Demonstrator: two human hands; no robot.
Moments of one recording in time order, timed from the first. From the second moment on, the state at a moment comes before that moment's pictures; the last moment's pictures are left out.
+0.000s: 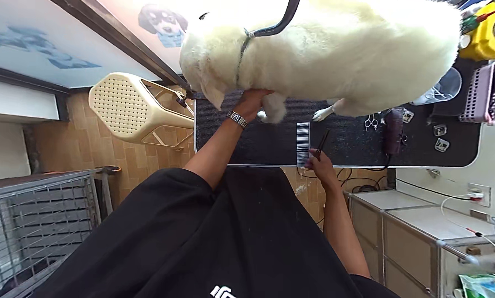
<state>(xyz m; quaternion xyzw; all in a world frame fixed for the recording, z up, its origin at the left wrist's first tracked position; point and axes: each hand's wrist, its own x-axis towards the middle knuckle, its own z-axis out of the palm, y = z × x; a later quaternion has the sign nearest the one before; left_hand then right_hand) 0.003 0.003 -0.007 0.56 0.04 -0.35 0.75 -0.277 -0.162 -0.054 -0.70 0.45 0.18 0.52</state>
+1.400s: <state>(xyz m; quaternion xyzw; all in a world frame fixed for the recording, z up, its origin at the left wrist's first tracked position) -0.029 -0.008 0.011 0.48 0.09 -0.29 0.82 -0.155 -0.281 -0.051 -0.44 0.31 -0.07 0.84</state>
